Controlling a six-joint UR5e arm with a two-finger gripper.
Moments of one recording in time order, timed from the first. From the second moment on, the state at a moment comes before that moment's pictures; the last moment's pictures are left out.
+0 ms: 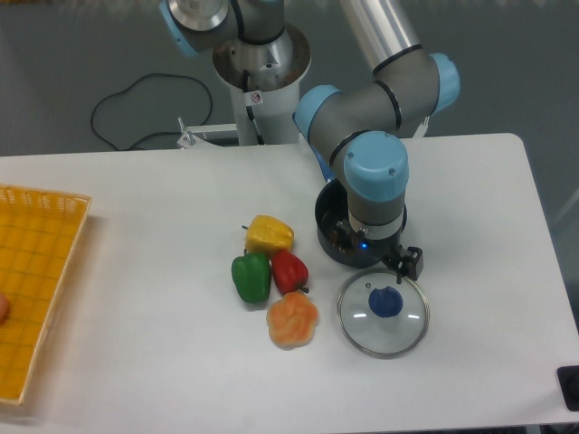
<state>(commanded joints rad) 2.56 -1.97 -1.55 -1.05 1.66 1.02</state>
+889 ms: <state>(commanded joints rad) 2.54 -2.02 -1.57 -1.04 1.57 0.73</state>
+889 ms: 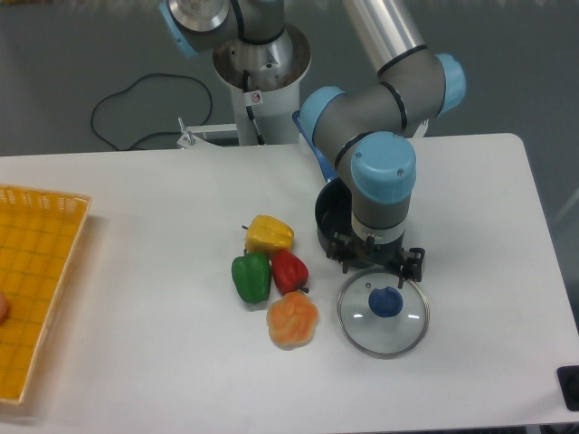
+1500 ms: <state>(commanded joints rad) 2.46 -2.11 -1.54 -1.00 1.58 0.69</state>
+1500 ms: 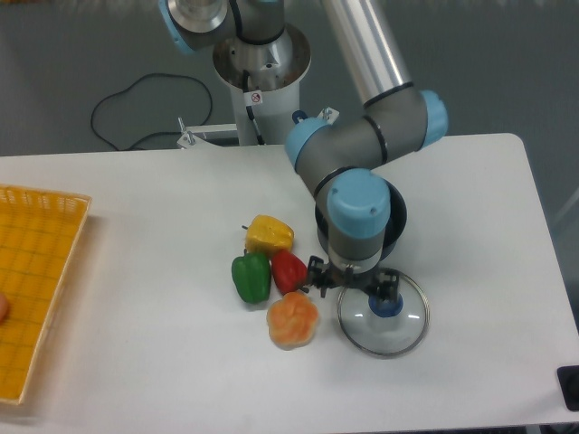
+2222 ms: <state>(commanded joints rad) 2.43 -2.15 -1.55 -0.99 1.51 0.71</state>
